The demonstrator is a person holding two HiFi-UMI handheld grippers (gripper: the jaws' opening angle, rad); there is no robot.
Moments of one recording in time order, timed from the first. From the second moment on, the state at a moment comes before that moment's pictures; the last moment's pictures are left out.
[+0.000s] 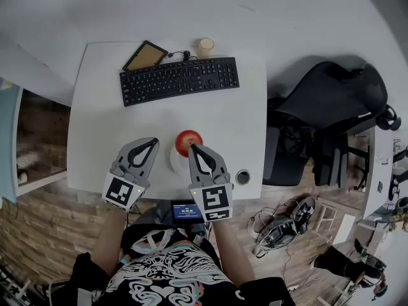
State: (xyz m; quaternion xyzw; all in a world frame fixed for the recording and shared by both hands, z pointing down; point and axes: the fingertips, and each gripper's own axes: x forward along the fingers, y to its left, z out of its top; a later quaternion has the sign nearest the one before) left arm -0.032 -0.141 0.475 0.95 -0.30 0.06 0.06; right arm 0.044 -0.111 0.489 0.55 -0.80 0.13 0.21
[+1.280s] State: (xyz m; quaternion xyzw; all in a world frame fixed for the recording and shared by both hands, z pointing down) left arm -0.023 -0.098 0.507 0.95 -0.28 0.09 0.07; right arm 0.060 -0.067 0.535 0.56 -0.78 0.18 0.22
